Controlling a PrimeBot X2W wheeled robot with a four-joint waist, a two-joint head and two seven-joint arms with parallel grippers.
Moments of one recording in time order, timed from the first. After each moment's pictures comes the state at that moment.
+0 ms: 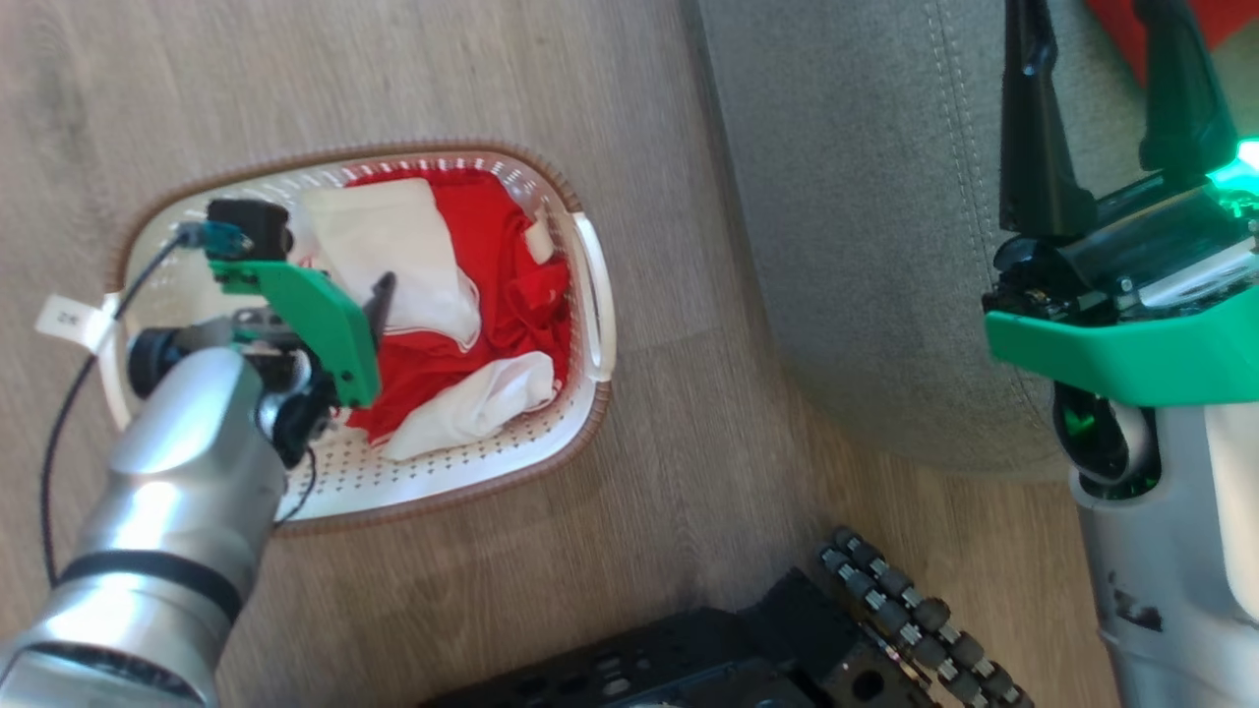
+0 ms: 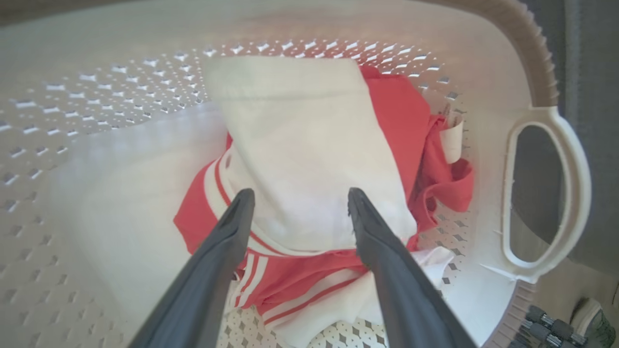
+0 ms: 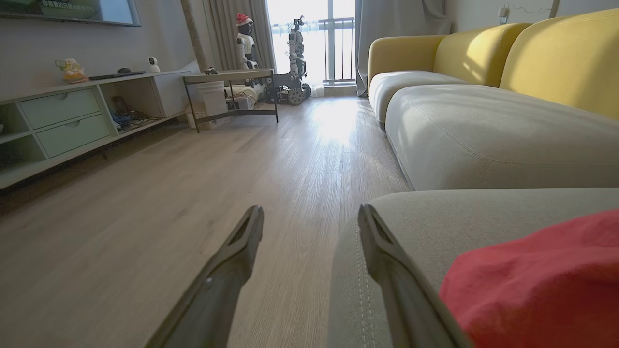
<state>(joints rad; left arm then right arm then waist) -0.84 0.20 -0.57 1.09 -0.65 -0.12 0.10 -0.46 -0.13 0.13 -0.18 0.30 0.13 -0.25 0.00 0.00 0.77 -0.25</state>
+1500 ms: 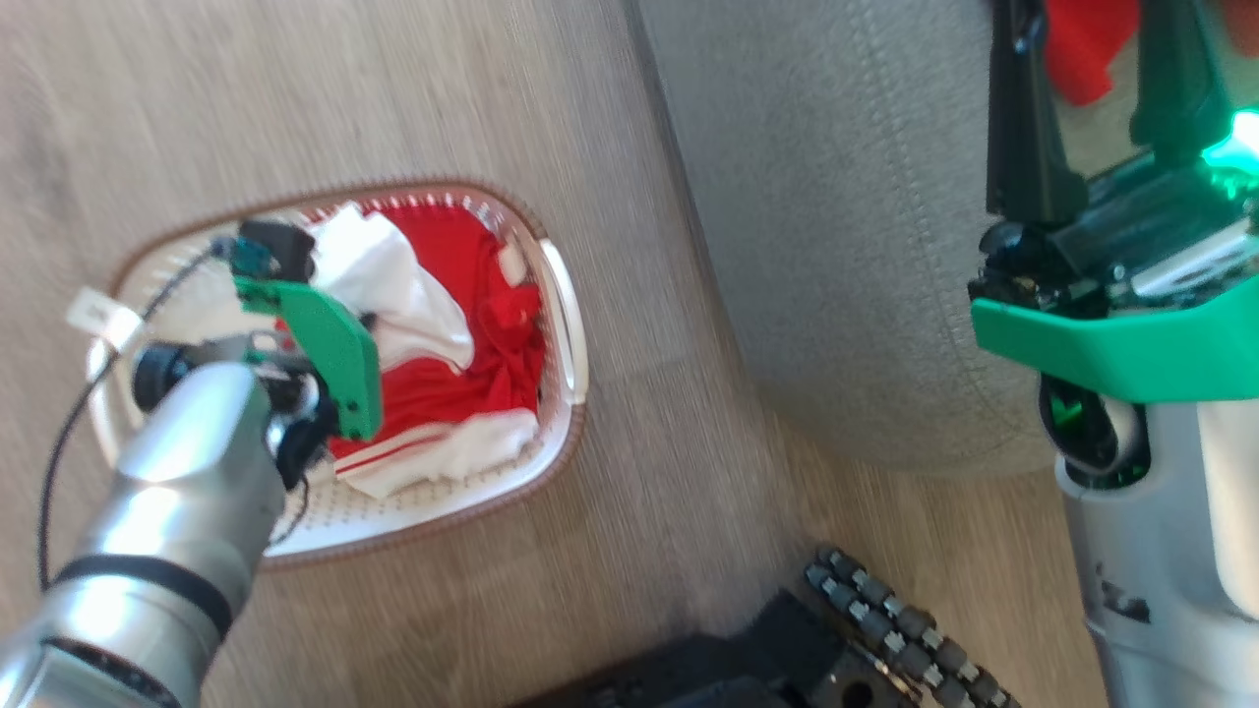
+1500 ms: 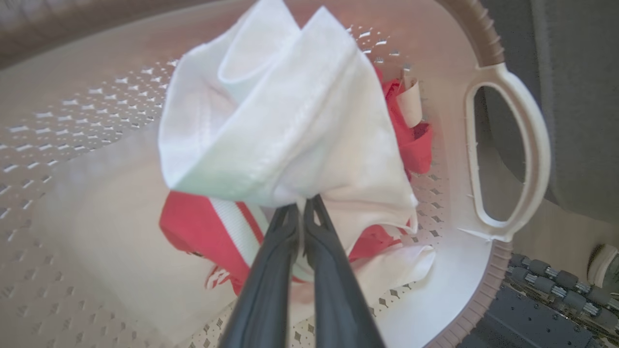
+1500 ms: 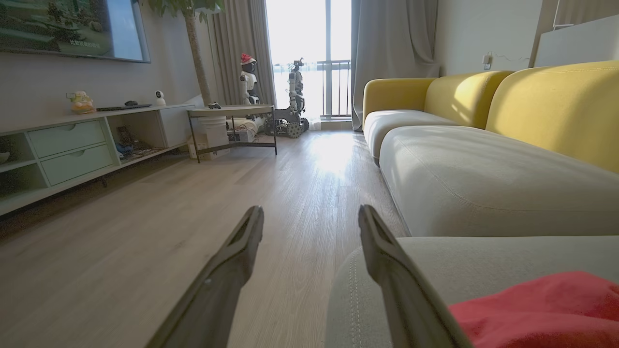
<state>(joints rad) -0.88 0.24 -0.83 1.14 -0.80 -0.12 0.14 -0.50 -0.10 0.15 -0.20 0.30 0.13 -0.26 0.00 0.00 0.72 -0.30</state>
